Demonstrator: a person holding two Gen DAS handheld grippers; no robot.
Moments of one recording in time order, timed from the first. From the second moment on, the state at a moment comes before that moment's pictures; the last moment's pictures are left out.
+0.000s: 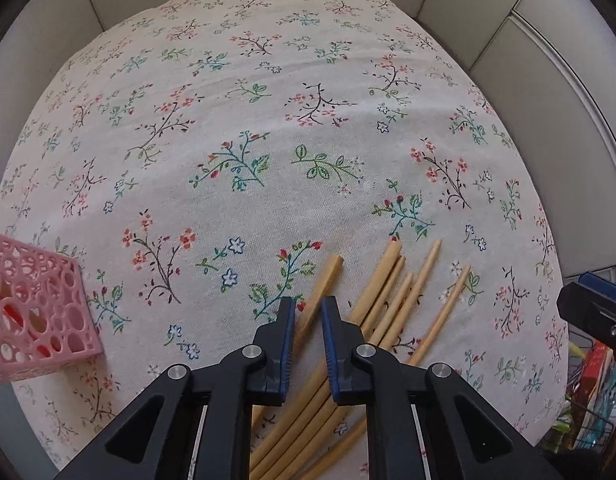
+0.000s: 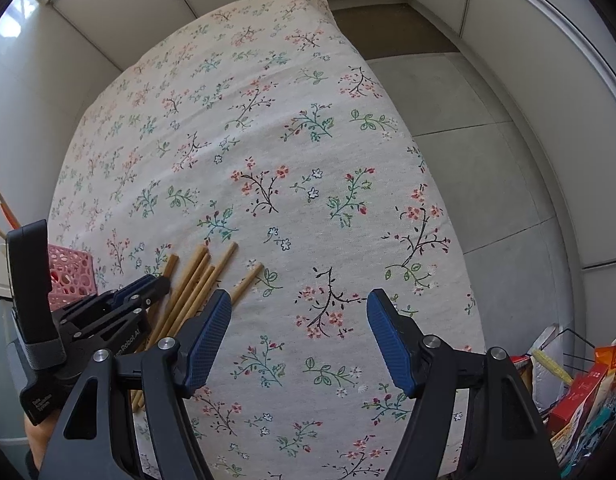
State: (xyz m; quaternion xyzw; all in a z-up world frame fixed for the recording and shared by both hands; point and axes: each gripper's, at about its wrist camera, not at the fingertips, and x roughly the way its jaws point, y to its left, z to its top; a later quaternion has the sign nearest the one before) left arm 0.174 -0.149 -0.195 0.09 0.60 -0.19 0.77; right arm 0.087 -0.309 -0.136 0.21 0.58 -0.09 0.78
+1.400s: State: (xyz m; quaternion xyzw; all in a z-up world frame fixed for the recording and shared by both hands) left arm 0.136 -0.060 -0.104 0.00 0.50 -0.21 0.84; right arm 0.147 -0.231 -0.195 0.13 0.62 -0.13 0.76
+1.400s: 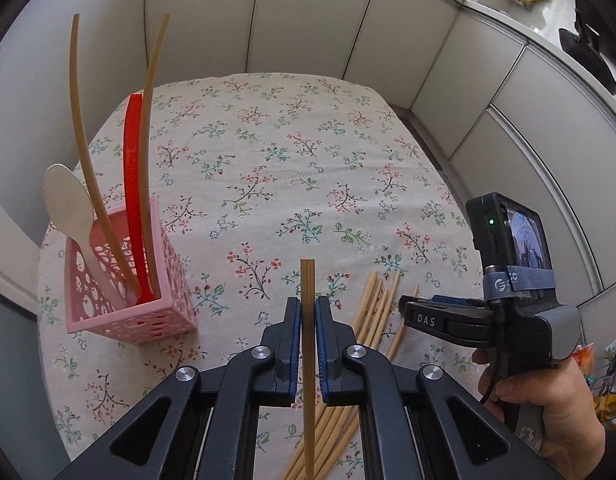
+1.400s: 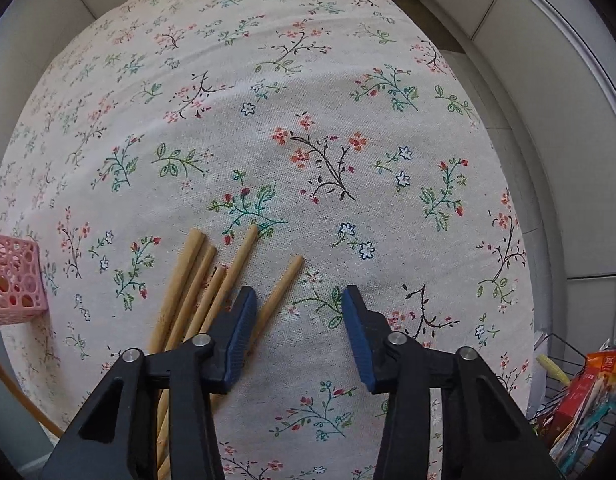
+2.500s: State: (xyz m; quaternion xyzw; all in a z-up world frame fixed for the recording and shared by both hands) left arm 0.100 -0.038 -0.029 -0.02 0.39 -0.20 0.90; right arm 0.068 -0.242 -0.054 0.21 0.44 0.03 0.87
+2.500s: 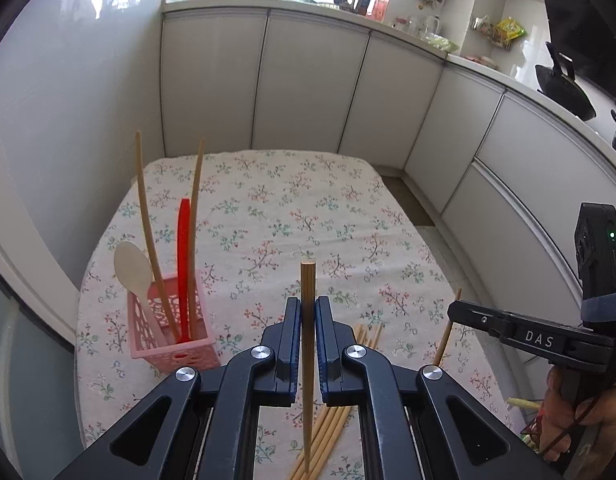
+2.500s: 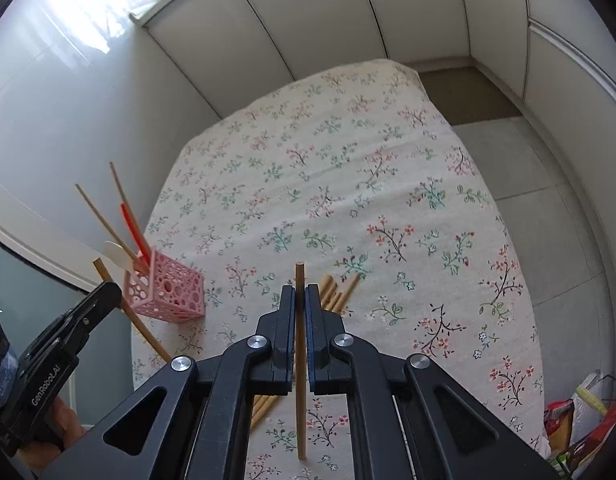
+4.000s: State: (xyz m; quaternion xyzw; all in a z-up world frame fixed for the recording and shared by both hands) left arm 0.101 0.096 0.034 -0.16 0.26 -0.09 0.95; right arm 0.068 -0.211 -0.006 0.20 0.37 0.05 0.91
